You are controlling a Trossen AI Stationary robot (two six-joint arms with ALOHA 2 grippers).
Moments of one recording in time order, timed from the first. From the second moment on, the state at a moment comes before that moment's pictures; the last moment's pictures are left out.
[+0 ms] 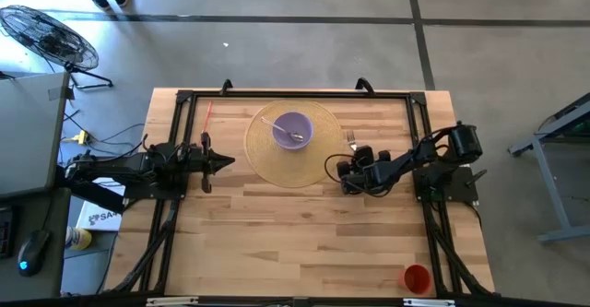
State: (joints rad) left arm 0.00 0.03 0.04 -0.02 -0.14 0.02; right arm 0.11 1.77 0.57 -0.20 0.87 1.35
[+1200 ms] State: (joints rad) left arm 0.00 0.03 0.04 -0.02 -0.14 0.02; right arm -0.19 1.89 1.53 -0.74 0.25 0.51
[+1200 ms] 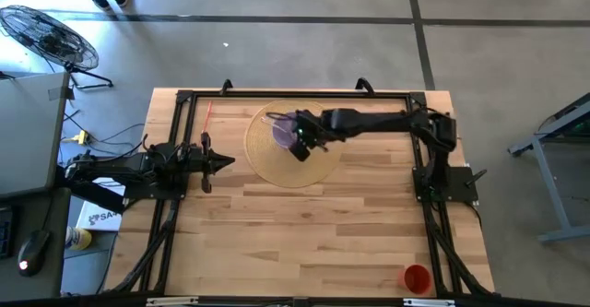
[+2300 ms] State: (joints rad) left arm 0.00 0.03 0.04 -0.02 -0.14 0.02; right arm -0.27 1.97 1.46 -0.55 0.18 0.49
